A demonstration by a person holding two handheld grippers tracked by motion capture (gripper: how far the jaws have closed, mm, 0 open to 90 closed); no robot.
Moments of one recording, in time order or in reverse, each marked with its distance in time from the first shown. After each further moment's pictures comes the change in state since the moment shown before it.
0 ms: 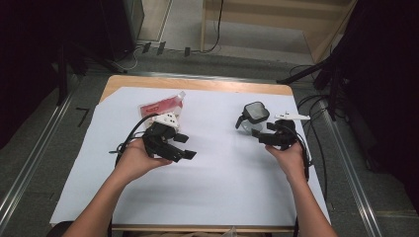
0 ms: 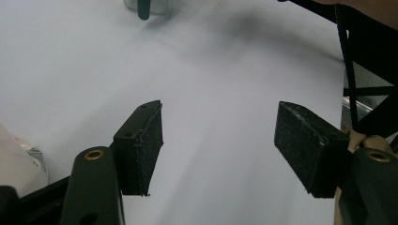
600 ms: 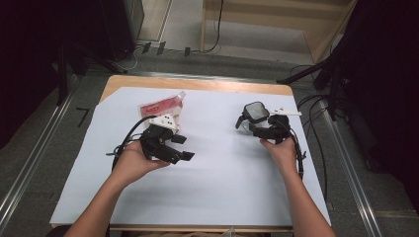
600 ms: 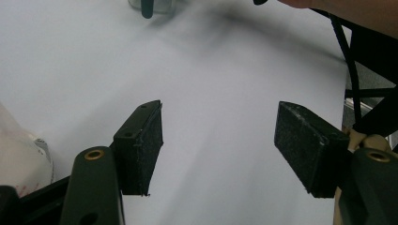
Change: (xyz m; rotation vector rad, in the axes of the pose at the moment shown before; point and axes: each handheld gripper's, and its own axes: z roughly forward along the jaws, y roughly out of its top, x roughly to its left) left arm -0.005 -0.005 -0.005 0.000 0.025 0.001; right arm -0.010 0.004 0.035 -0.016 -0.120 -0.008
